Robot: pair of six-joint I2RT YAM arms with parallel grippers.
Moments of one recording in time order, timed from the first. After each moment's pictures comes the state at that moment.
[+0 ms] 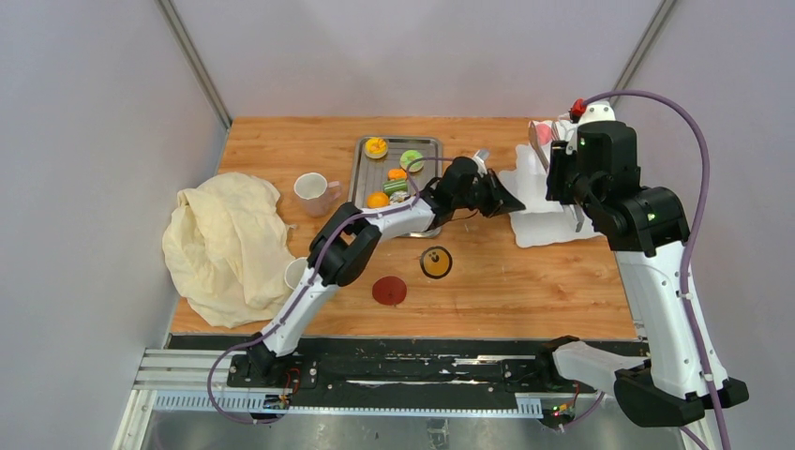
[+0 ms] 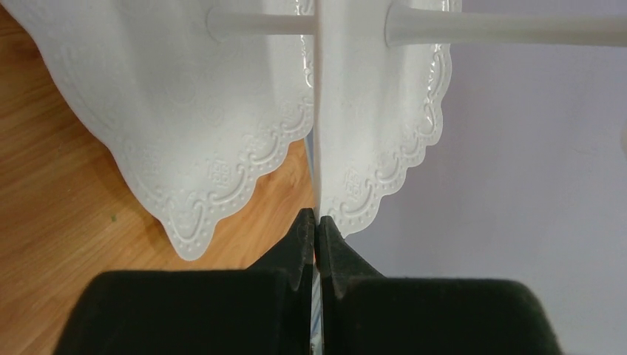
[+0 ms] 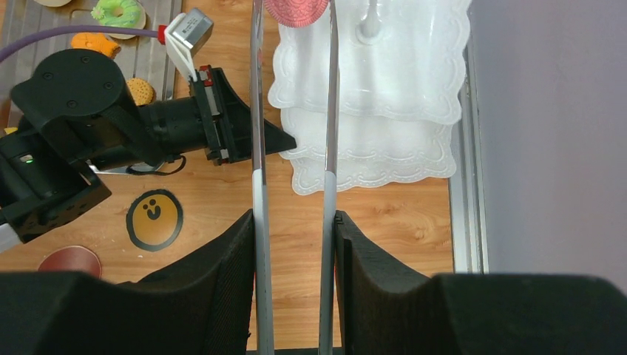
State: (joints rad) left arm -0.85 2.48 1.93 0.32 0.44 -1.23; right arm 0.33 1.13 1.66 -1.11 0.34 0.11
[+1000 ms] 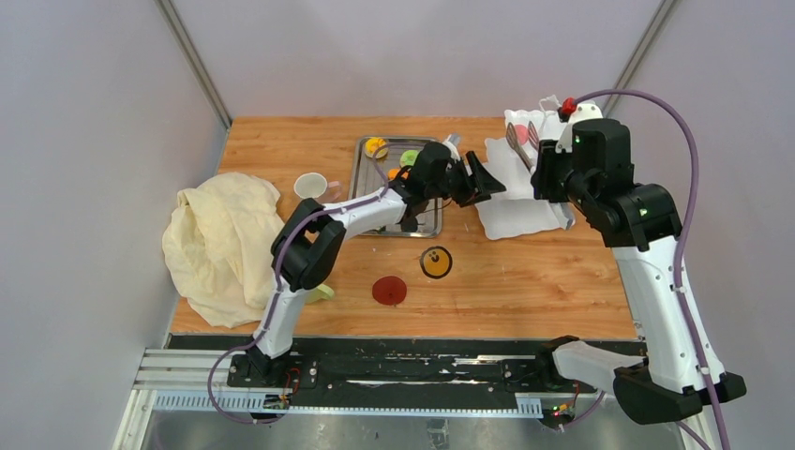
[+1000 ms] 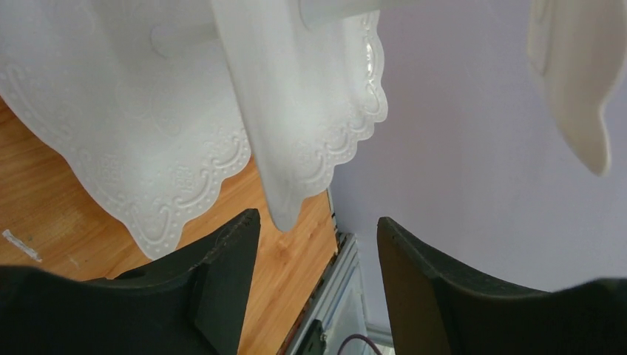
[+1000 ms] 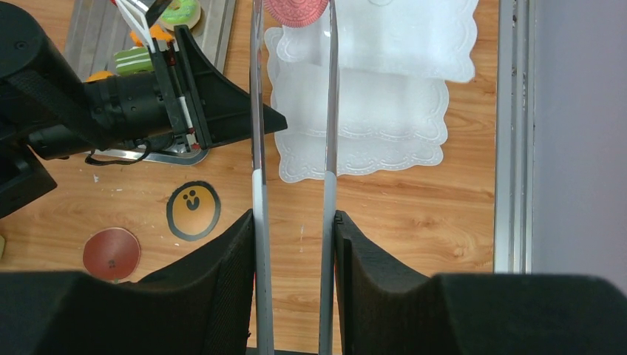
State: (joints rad) left arm -0.77 2.17 1.64 0.26 0.36 -1.13; right arm 0.33 1.14 1.64 -1.07 0.21 0.12
